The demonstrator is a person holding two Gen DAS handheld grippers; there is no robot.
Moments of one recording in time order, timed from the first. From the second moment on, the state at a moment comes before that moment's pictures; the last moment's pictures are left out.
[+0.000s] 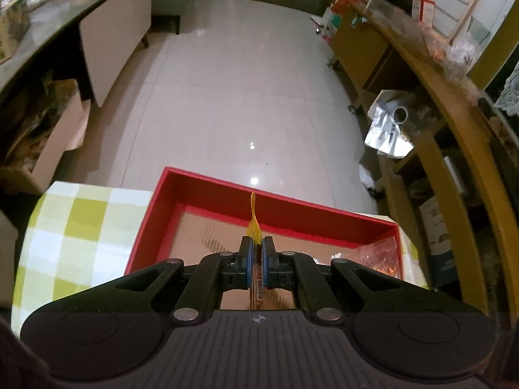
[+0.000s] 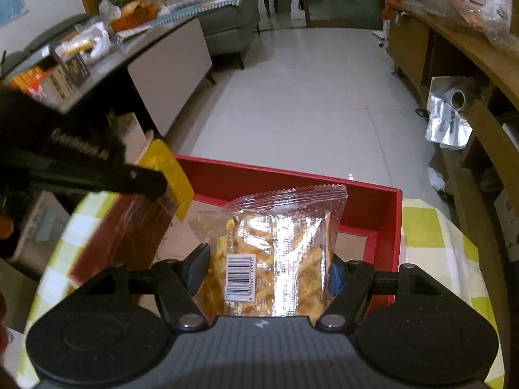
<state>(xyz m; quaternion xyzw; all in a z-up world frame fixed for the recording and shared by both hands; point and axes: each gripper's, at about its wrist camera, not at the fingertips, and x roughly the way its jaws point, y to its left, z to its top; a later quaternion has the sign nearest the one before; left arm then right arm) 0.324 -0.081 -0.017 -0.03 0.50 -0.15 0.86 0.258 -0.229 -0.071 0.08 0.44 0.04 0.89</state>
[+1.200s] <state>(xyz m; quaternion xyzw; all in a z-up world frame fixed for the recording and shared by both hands) 0.232 -0.008 -0.035 -0.04 0.53 -0.12 0.83 0.171 -0.196 -0.027 0.05 0.43 0.04 0.90</state>
